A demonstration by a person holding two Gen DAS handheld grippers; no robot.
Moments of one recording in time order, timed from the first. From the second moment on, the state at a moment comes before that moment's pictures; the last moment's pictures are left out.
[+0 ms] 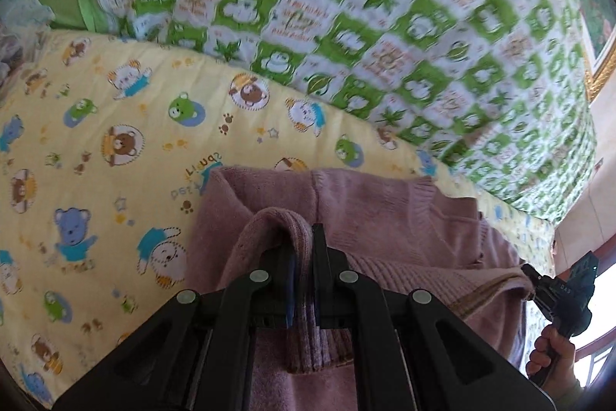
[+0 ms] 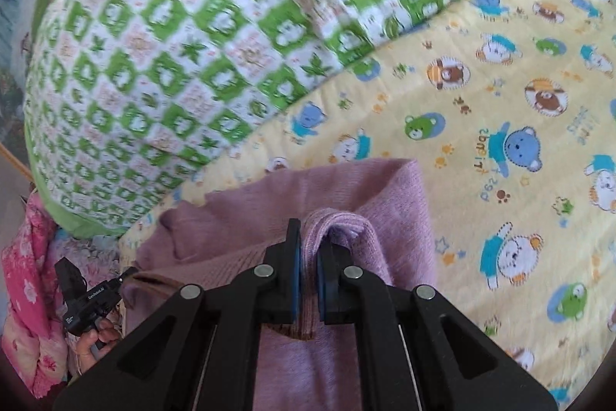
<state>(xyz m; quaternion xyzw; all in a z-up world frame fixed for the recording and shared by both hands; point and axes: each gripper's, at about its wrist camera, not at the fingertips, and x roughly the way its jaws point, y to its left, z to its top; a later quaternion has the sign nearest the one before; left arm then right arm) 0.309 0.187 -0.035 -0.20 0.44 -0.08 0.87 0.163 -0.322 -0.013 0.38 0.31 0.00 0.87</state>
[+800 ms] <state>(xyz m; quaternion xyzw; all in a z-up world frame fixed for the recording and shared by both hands) 0.226 0.141 0.026 -0.09 0.42 -0.21 0.88 0.121 -0.276 0.042 0.31 0.27 0.07 0.91</state>
